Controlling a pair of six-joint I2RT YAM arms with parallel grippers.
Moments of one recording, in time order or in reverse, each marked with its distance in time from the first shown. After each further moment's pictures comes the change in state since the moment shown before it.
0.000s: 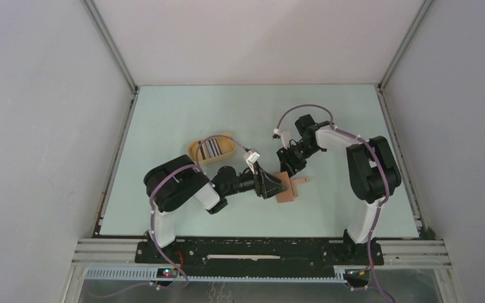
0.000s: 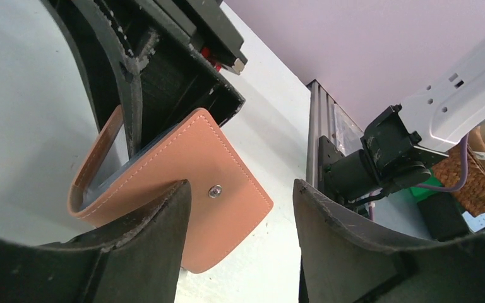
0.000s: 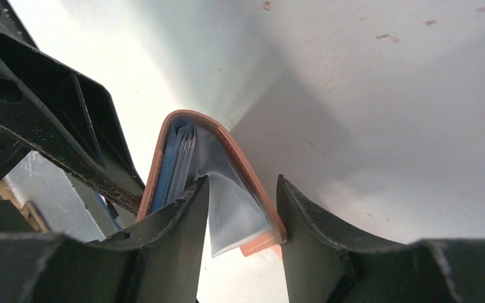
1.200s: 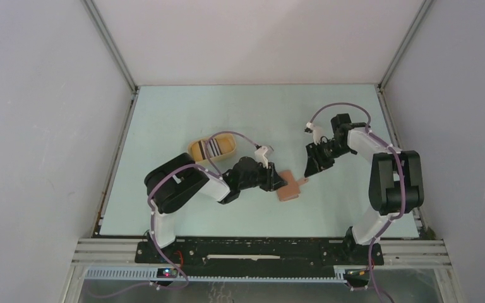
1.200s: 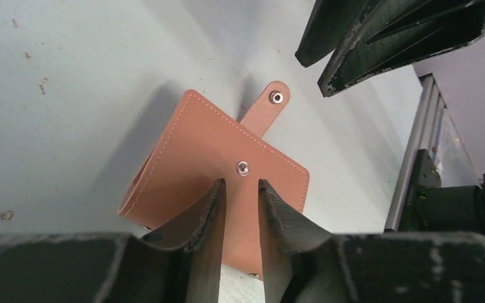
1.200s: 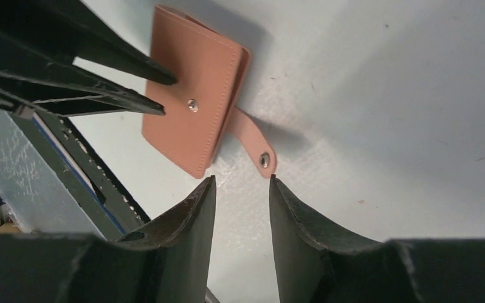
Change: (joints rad) left arm -0.033 0.004 0.212 -0.561 -0.183 0.067; right arm -0.285 -0.201 -0.113 -0.076 0.033 -0.076
